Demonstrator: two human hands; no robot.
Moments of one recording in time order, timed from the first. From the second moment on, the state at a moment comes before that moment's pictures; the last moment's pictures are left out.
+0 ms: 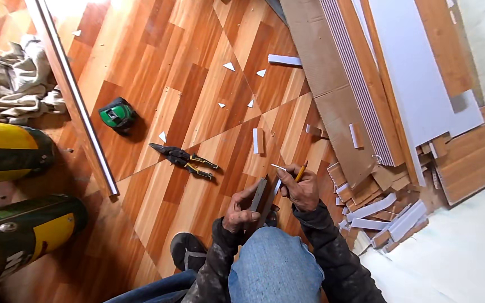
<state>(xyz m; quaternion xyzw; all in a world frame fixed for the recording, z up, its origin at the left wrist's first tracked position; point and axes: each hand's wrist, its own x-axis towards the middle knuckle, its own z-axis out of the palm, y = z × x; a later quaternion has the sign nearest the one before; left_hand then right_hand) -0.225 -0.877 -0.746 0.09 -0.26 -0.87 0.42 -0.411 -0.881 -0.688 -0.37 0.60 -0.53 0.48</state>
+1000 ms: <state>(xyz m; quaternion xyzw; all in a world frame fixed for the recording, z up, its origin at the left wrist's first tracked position) -0.226 -0.874 -0.748 0.10 -0.30 -0.86 0.40 -0.415 -0.873 -0.689 -0.36 0.58 -0.55 0.48</state>
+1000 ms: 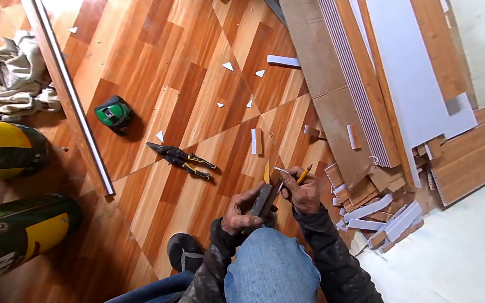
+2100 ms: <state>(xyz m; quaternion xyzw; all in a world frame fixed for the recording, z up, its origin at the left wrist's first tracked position) -0.225 -0.874 -0.737 0.17 -0.35 -0.83 0.39 -0.421 -0.868 -0.695 -0.38 0.58 -0.54 0.47</state>
